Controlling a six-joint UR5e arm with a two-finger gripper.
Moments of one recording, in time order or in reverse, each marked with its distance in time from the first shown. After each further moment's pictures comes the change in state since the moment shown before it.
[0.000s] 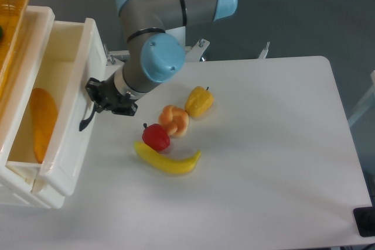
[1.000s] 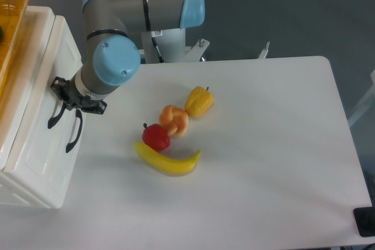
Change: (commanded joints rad) arm -0.095 -0.060 0.077 0.009 0.003 -0.147
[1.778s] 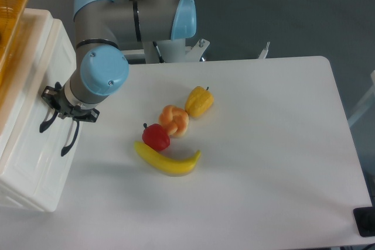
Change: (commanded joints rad) arm 0.006 -0.009 0.005 0.035 0.040 -0.018
